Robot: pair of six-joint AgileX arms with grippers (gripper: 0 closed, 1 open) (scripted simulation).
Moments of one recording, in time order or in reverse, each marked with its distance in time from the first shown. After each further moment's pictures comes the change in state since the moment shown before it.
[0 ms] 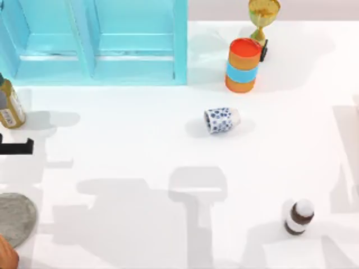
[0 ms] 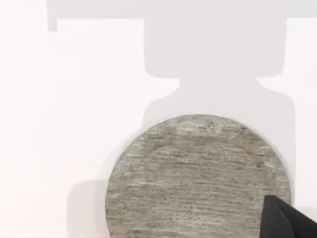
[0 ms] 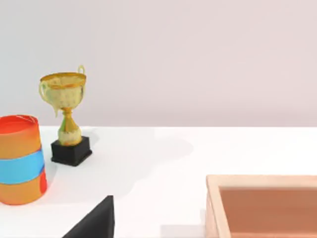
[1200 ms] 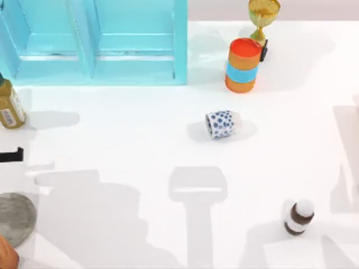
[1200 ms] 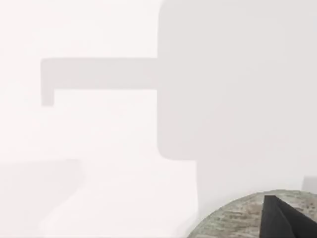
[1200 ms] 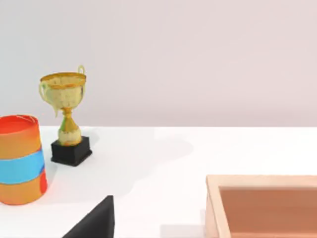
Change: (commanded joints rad) left arm 0.101 0.095 -0.133 0.298 -0.001 0.038; right arm 0.000 0.000 0.000 0.000 0.000 0.000
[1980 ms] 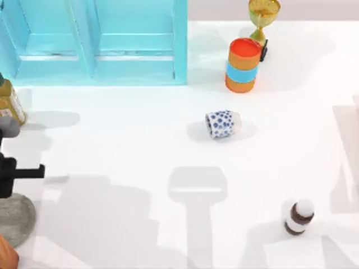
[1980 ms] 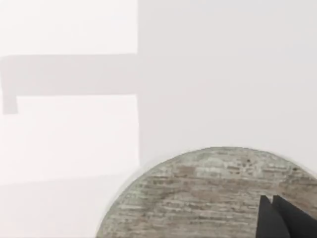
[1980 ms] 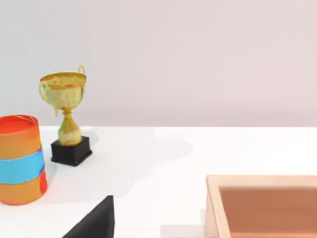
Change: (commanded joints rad) left arm -0.098 0.012 -0.050 -0.008 0.002 -0.033; right arm 0.000 0.000 0.000 0.000 0.000 0.000
